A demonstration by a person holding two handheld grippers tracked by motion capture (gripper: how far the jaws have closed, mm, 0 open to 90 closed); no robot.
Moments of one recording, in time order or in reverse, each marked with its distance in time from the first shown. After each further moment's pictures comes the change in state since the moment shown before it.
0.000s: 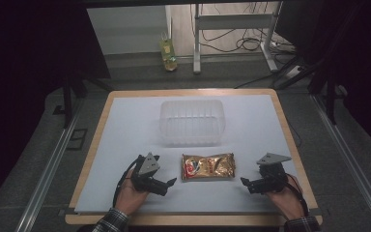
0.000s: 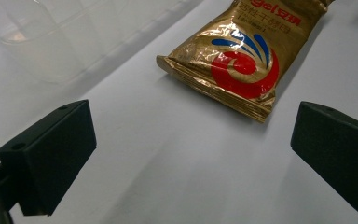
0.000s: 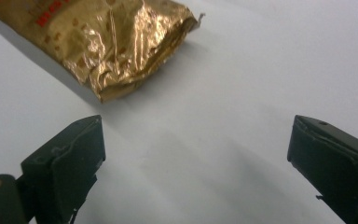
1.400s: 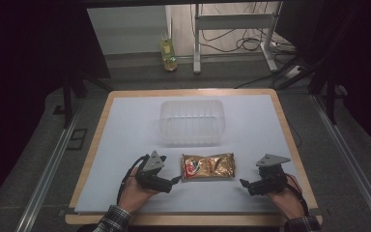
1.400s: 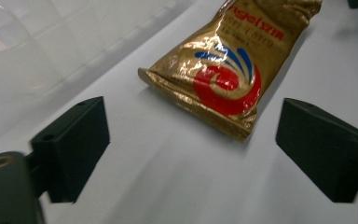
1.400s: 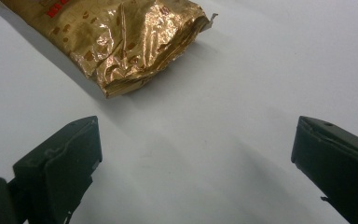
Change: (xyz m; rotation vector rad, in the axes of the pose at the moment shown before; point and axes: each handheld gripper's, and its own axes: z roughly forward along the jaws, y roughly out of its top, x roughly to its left) left arm -0.004 0.014 0.006 0.000 -0.063 -0.031; right arm -0.001 -0.005 0.004 -0.018 0.029 -0.052
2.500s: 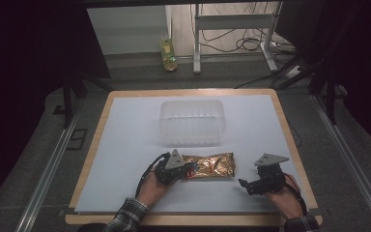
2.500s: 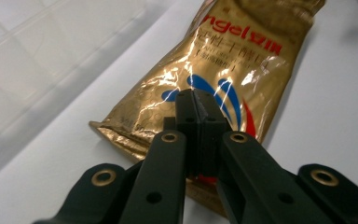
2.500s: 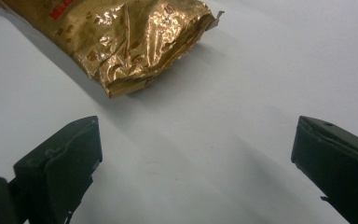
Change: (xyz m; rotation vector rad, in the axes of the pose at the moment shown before) left arm -0.014 0.016 0.053 0.028 -0.021 0.096; right arm 0.002 0.003 0.003 0.001 0.016 0.008
